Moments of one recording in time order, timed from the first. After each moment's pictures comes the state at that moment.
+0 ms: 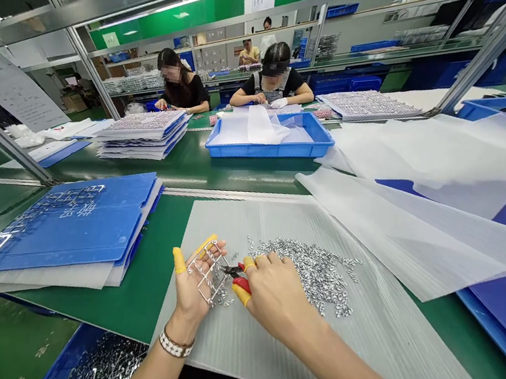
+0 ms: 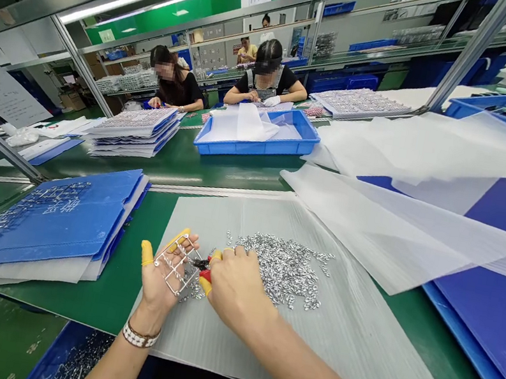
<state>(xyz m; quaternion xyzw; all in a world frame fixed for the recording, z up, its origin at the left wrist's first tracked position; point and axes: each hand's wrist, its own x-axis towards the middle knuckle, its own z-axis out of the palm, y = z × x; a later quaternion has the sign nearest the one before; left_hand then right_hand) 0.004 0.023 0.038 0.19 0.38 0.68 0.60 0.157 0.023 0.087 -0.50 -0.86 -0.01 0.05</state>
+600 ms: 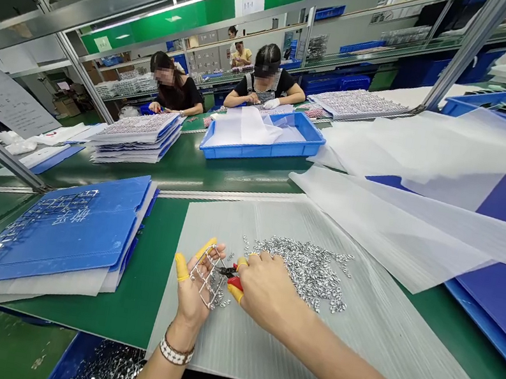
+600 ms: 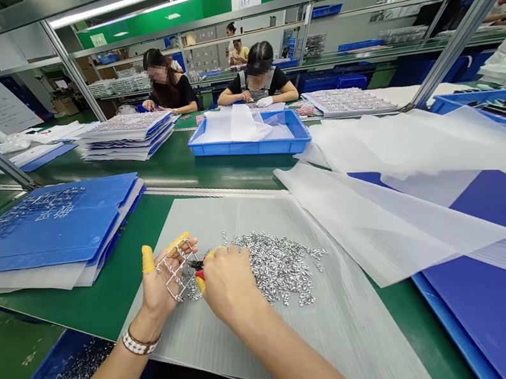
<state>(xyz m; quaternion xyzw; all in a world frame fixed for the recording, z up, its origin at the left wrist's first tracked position) 0.013 0.019 0.035 0.24 0.38 0.67 0.59 0.156 0.028 0.080 -0.50 -0.87 -0.01 0.05</state>
